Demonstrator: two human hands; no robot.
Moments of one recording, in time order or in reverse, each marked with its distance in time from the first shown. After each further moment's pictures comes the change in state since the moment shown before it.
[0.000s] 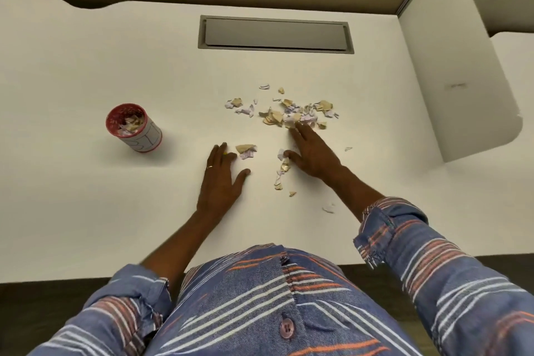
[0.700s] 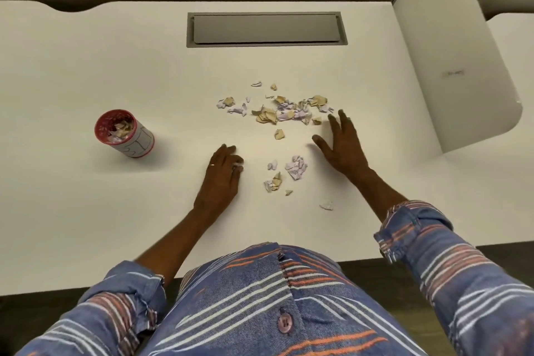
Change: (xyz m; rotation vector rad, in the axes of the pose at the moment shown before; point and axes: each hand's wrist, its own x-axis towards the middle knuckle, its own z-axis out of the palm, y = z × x) left_hand 0.011 0.000 0.002 -0.126 -0.060 0.140; right_hand -0.032 0.063 -0.002 0.155 0.226 0.312
